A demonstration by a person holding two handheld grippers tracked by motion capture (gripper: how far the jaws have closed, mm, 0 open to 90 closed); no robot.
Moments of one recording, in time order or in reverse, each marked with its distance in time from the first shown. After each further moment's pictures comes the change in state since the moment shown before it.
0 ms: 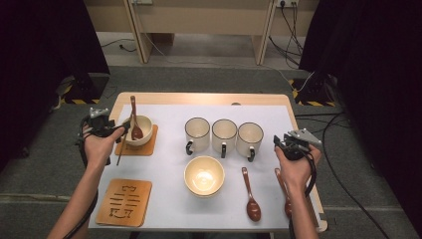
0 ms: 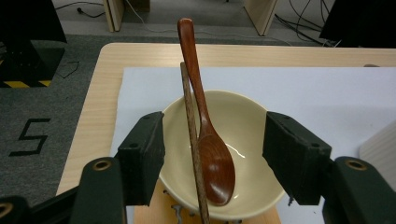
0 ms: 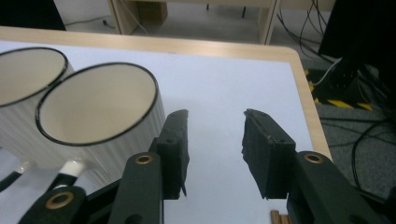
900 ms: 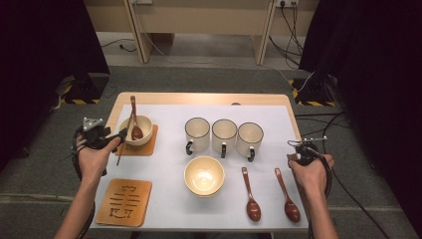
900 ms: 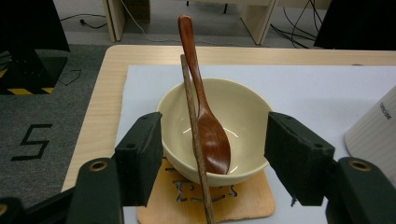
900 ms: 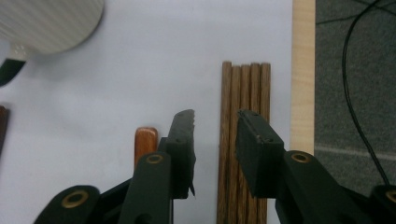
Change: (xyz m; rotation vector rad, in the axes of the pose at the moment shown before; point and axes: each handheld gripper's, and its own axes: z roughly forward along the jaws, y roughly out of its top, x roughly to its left) left arm -0.001 -0.019 -0.023 -0.043 -0.010 -0.001; right arm -0.040 -0.018 -0.002 0.542 -0.039 0.025
